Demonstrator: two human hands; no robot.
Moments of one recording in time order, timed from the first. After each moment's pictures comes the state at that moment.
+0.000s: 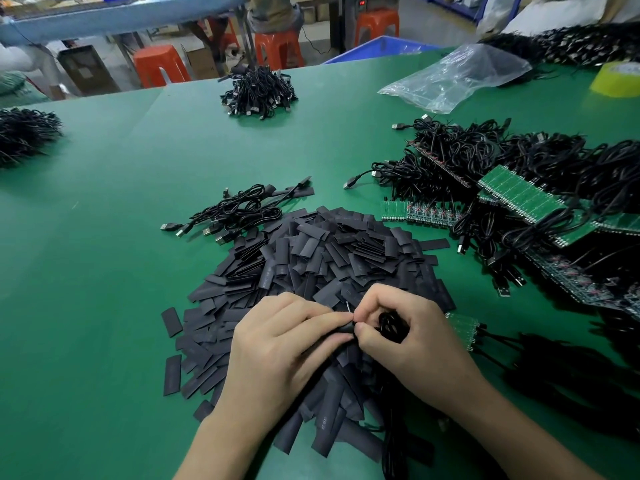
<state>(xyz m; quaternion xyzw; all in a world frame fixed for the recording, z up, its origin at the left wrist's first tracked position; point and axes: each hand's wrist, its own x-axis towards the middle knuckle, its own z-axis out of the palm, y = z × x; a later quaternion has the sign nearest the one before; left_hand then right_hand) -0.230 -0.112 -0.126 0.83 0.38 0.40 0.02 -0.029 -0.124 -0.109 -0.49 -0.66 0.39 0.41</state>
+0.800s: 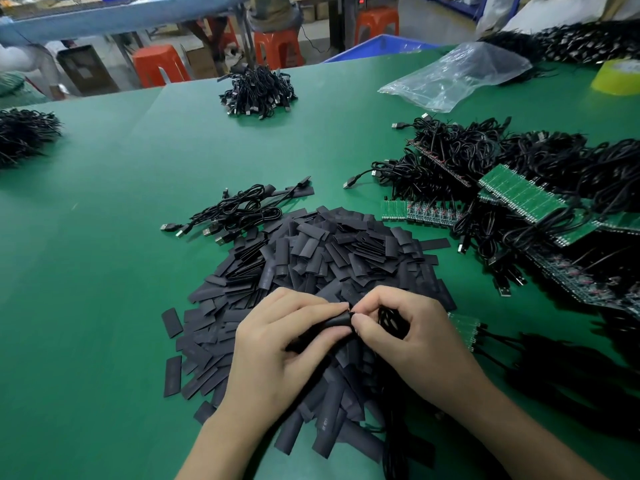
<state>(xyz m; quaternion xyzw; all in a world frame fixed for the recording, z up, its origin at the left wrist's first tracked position) -0.227 -0.111 -0.126 0.78 0.41 0.45 0.13 -0.028 -0.122 -0.112 -0.49 -0.66 0.39 0.41</state>
